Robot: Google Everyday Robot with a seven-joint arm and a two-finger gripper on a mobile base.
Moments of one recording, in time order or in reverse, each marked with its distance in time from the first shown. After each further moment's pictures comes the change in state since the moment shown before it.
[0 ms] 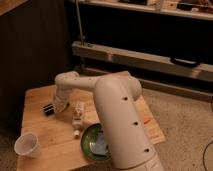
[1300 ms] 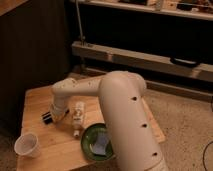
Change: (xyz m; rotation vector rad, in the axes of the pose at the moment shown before) arm 0.054 0.025 0.012 0.032 0.032 -0.128
